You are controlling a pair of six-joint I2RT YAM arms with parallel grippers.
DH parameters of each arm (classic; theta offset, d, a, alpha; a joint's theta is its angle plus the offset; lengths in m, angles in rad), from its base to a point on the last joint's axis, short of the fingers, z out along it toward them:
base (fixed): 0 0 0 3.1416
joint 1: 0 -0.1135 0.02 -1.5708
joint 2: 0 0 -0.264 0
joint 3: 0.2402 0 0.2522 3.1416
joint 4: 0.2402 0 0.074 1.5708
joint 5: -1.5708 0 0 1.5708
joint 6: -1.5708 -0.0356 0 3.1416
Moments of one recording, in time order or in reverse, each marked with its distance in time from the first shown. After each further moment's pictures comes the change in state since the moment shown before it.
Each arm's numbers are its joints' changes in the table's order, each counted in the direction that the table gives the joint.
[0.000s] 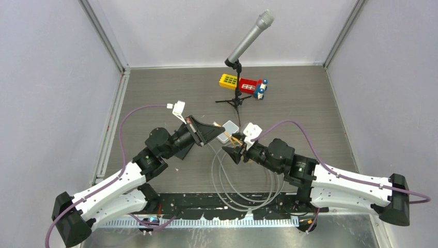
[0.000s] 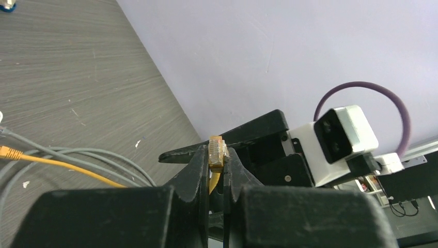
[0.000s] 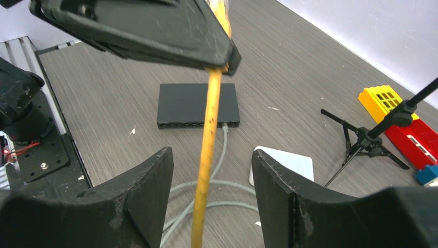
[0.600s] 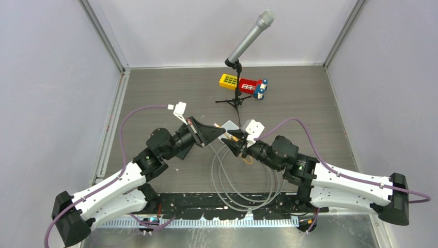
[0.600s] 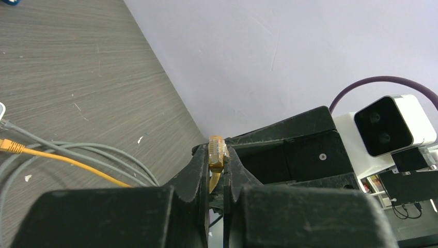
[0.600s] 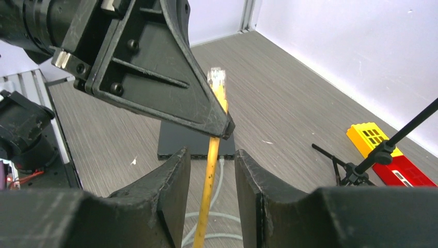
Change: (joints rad) left arm 0.020 0.000 0.000 0.026 0.031 0.000; right arm 0.000 -0.034 0.055 -0.083 0.018 0.063
